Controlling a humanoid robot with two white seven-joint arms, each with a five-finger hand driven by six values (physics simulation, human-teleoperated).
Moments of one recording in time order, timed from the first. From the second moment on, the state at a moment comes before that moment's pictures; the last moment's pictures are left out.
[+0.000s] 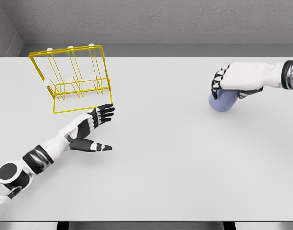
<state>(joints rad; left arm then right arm) -0.21 0.76 -0.73 -1.65 0.74 -0.22 -0.16 -0.93 -0.92 0.87 -1.51 0.41 -0.61 0.61</state>
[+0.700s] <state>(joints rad) -0.22 0.74 -0.73 -1.62 0.74 -0.22 -0.16 -0.89 -0.84 0.88 -1.76 0.42 -0.61 0.61</state>
